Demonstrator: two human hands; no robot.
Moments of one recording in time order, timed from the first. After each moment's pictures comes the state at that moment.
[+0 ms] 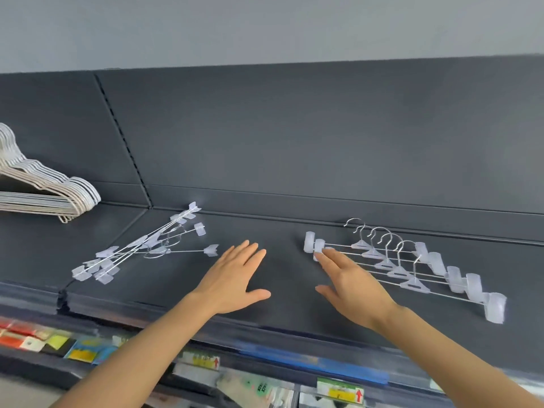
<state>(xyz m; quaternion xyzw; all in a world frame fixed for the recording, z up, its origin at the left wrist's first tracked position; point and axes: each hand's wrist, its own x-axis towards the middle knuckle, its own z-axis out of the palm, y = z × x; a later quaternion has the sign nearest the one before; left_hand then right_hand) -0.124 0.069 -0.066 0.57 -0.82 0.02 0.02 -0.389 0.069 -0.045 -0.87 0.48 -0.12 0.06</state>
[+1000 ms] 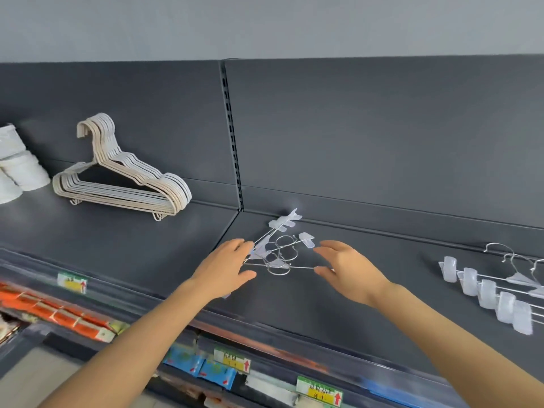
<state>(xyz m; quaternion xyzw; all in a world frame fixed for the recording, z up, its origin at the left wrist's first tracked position) 0.155 0.056 -0.049 0.66 -0.75 -0.04 0.06 -0.111 0.013 -0.037 -0.87 0.46 -0.09 0.12</state>
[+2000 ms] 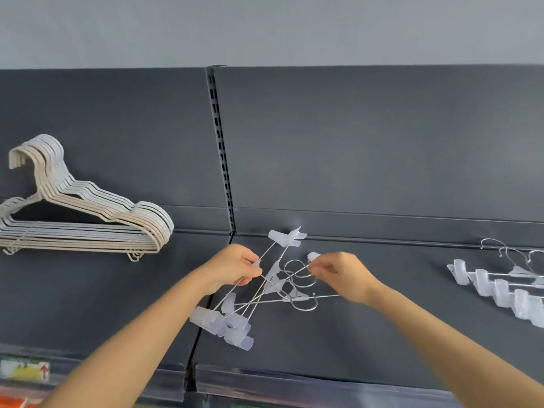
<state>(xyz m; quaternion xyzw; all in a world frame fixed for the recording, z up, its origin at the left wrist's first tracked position) 0.201 -0.035 -0.031 0.62 -0.59 -0.47 0.21 -0.048 -0.024 -0.041 -0.74 0.57 -0.19 0.31</state>
